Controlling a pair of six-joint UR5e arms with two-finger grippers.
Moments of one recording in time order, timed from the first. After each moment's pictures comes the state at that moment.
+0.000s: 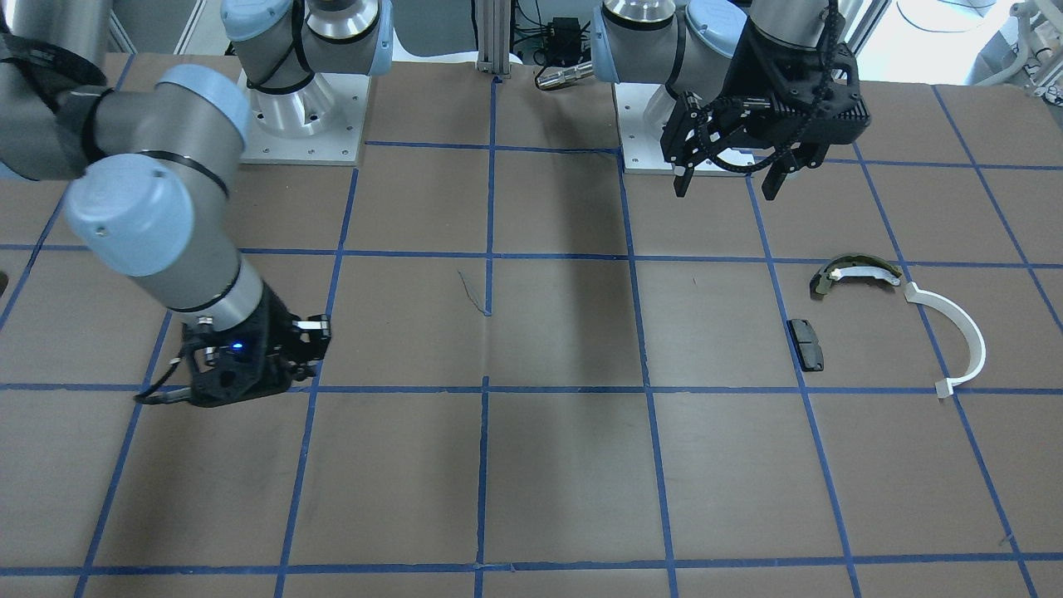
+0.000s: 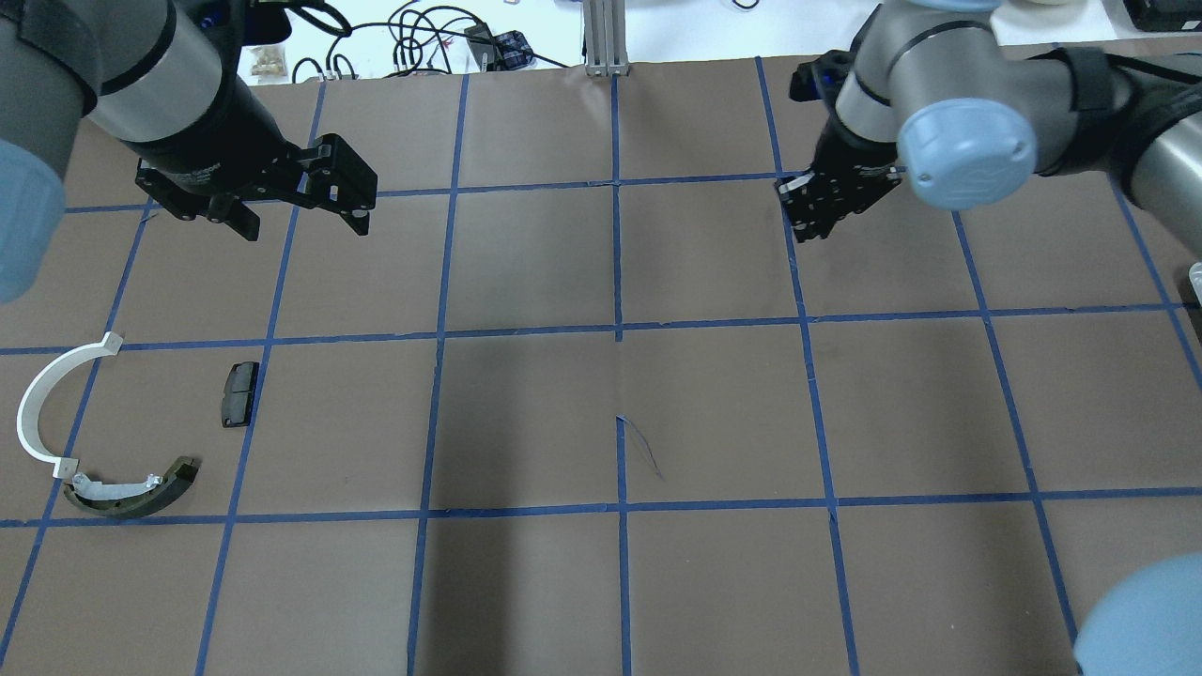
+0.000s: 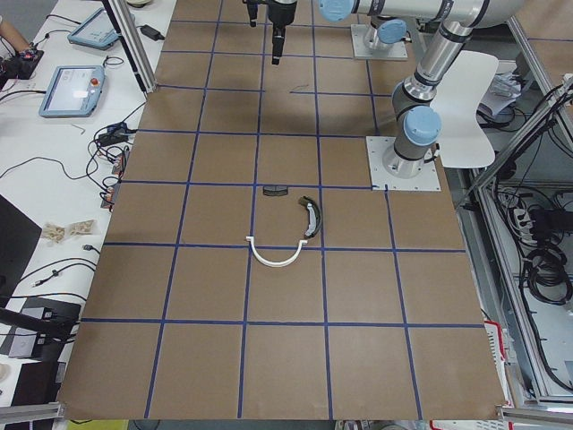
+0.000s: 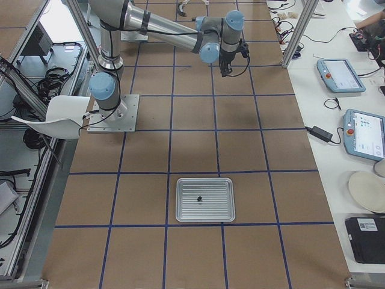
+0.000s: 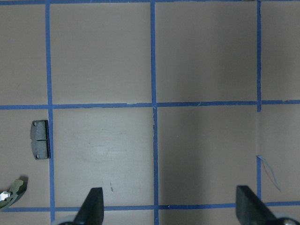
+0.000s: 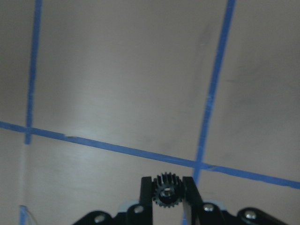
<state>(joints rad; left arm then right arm) -1.57 -1.47 -1.63 -1.48 1.56 0.01 1.62 -1.25 1.64 -1.95 -1.47 -0.13</state>
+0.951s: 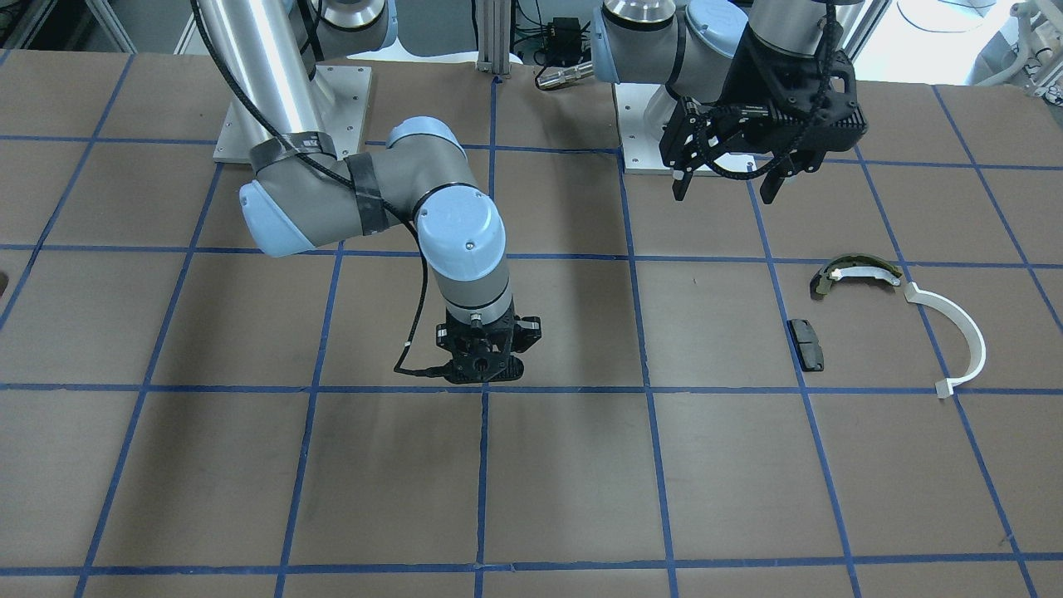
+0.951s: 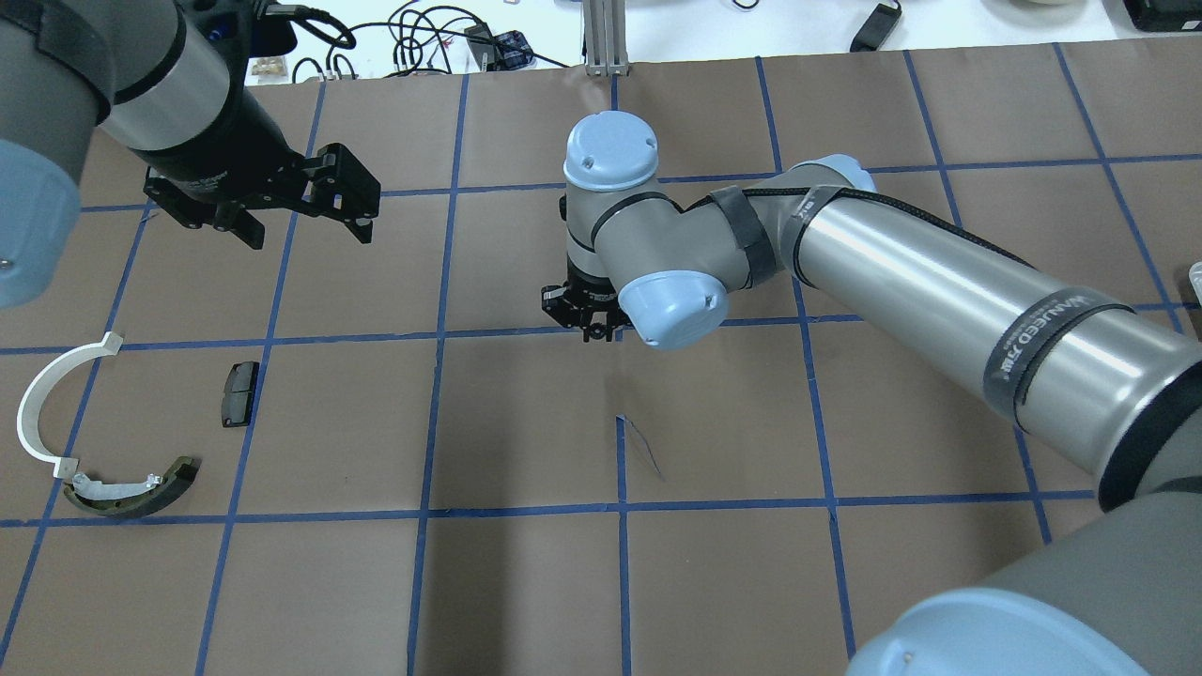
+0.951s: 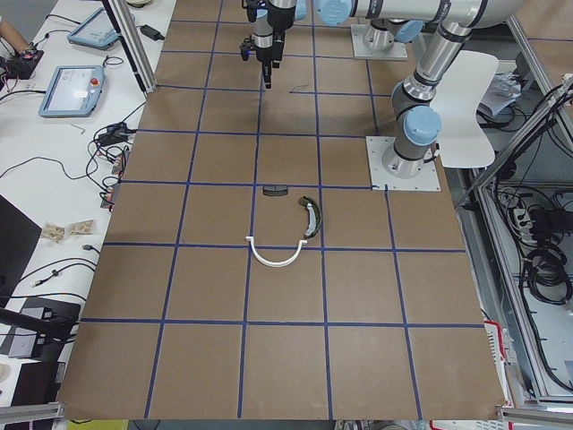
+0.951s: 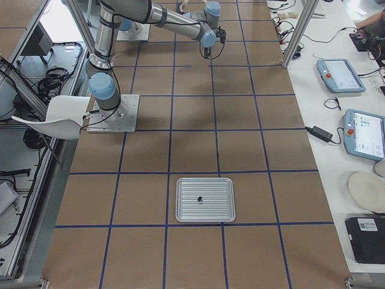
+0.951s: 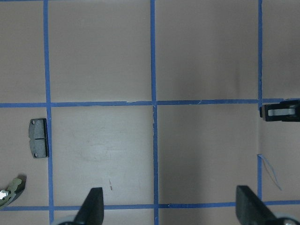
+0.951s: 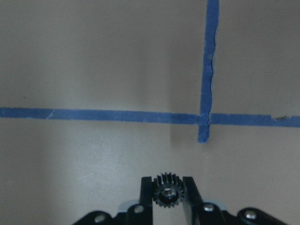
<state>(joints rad) -1.56 -1.48 -1.66 -1.48 1.56 0.01 1.98 -1.07 1.66 -2.14 -1.46 0.39</state>
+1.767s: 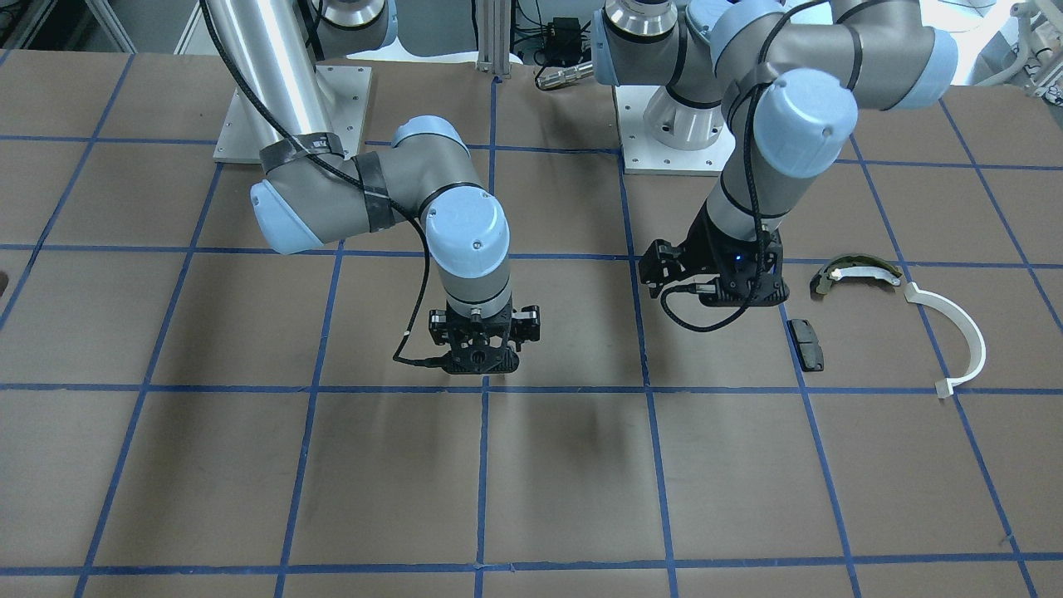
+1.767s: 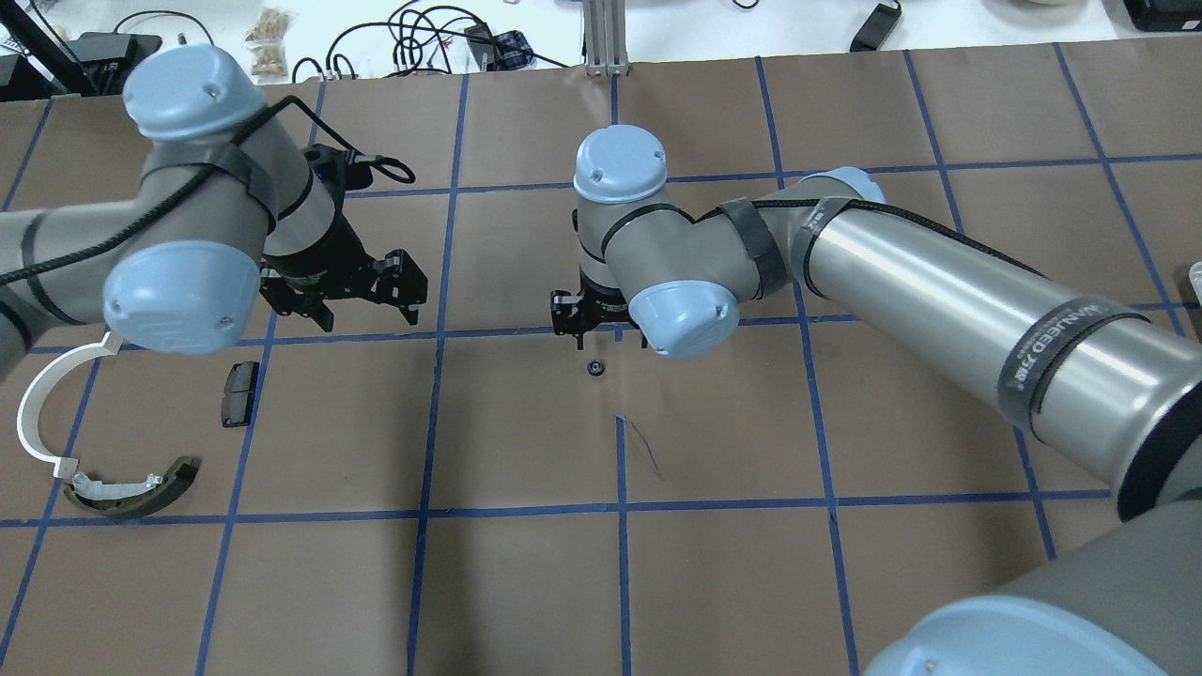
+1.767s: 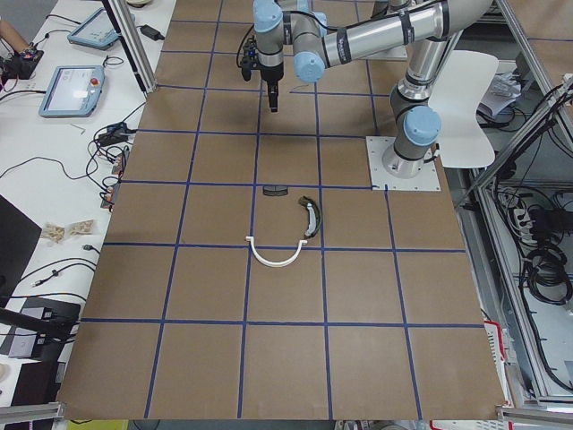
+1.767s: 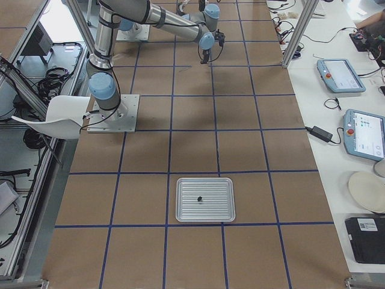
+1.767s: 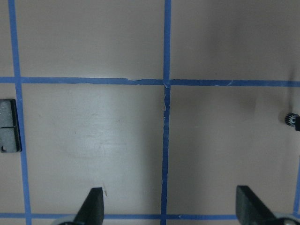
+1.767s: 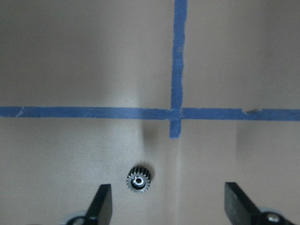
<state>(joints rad) -1.53 -1.67 -1.92 -1.19 1.56 0.00 1.93 -1.10 1.68 -2.13 -1.49 0.36</state>
